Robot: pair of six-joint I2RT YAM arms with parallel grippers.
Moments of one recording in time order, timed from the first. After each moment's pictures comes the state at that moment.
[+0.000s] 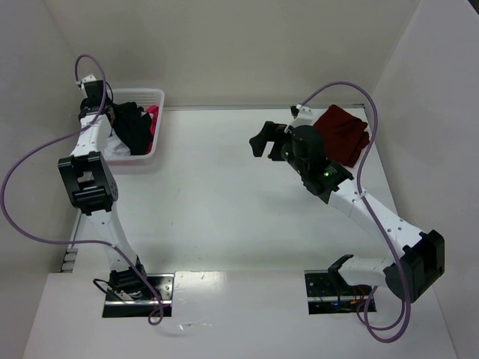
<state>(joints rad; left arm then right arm) 0.28 2.11 1.88 -0.35 -0.21 -0.32 0.58 1.23 1.09 -0.11 0.16 0.51</state>
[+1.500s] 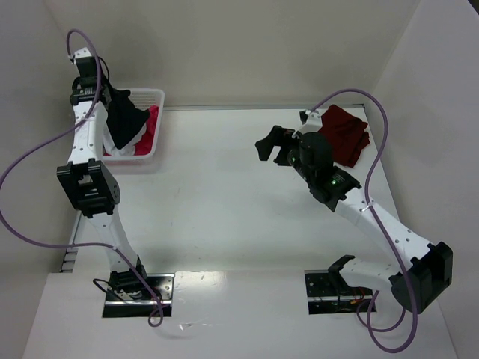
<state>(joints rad) 0.23 2.06 2.15 -0.57 -0.24 -0.29 0.58 1.14 1.01 -0.10 0.18 0.54</state>
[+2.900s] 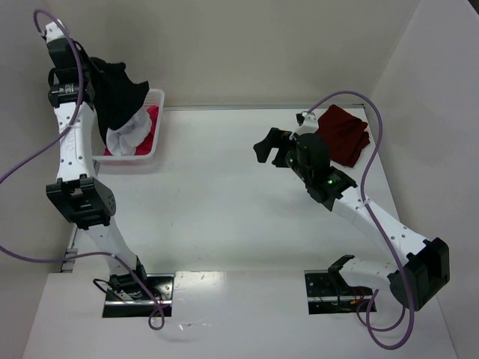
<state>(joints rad) 0.26 1.93 2.15 -0.49 -0.15 -0.30 0.57 1.17 0.99 -0.08 0.16 0.55</state>
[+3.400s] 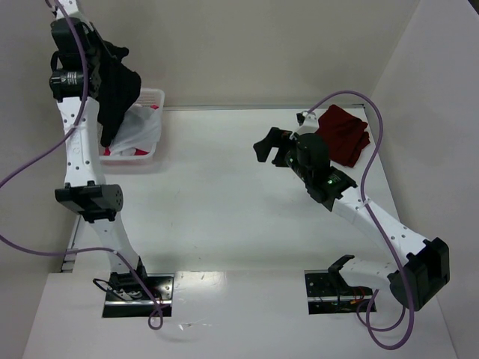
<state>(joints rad) 0.15 1.97 2.50 -0.70 -0.11 -0.26 0.57 1.17 0.99 -0.07 0.16 0.55</state>
